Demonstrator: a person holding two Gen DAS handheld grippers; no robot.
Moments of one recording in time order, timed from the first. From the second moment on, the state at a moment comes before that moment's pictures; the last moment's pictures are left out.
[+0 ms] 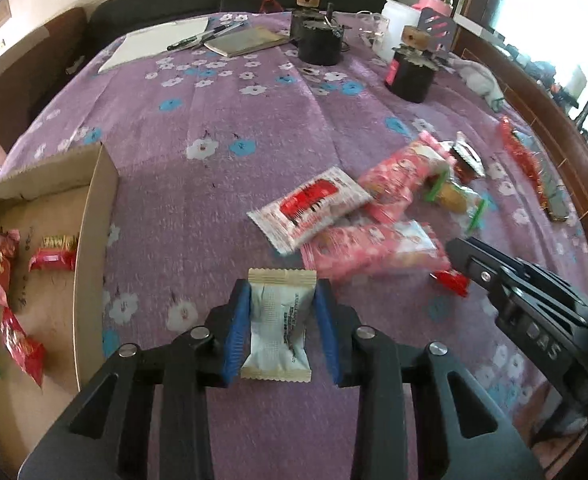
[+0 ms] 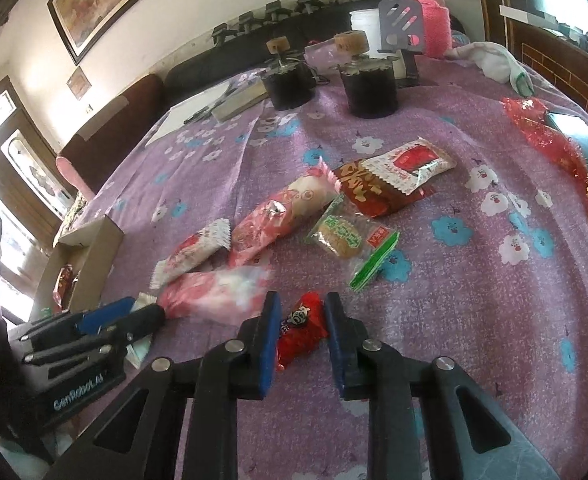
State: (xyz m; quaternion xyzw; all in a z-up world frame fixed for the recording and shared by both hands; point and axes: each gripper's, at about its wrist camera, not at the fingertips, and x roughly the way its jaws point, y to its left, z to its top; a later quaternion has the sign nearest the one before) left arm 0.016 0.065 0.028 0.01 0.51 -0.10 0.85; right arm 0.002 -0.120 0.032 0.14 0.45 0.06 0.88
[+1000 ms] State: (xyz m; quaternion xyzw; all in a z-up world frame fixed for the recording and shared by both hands) left arm -0.113 0.169 0.086 -0.24 0.42 -0.18 0.86; right arm -0.051 -0.128 0.073 0.21 0.34 0.13 0.91
